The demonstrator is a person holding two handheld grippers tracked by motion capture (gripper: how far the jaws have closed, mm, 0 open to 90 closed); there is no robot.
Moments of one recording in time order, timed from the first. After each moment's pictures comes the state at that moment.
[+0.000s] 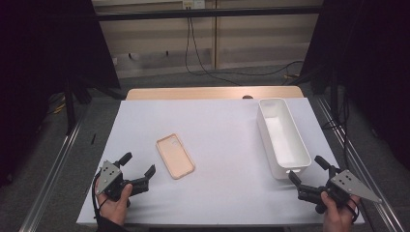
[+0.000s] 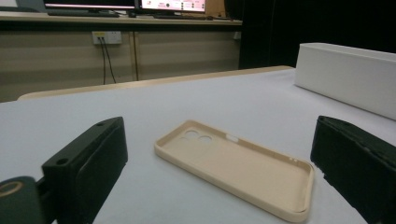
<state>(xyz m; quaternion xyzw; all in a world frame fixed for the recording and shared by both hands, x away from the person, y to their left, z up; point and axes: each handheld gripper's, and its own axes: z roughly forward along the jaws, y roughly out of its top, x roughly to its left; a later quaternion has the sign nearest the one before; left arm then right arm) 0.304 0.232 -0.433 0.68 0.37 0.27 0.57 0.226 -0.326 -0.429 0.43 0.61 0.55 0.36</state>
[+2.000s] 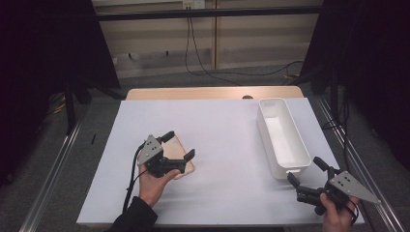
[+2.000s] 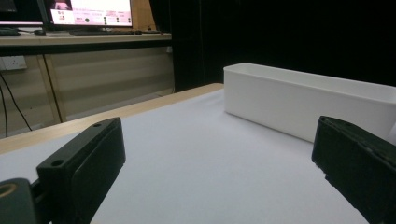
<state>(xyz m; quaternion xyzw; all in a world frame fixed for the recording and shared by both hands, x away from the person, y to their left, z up) 0.363 0.134 -0.413 0.70 0.26 0.21 0.63 0.223 -0.322 -0.428 0.43 0.61 0.56 0.36</state>
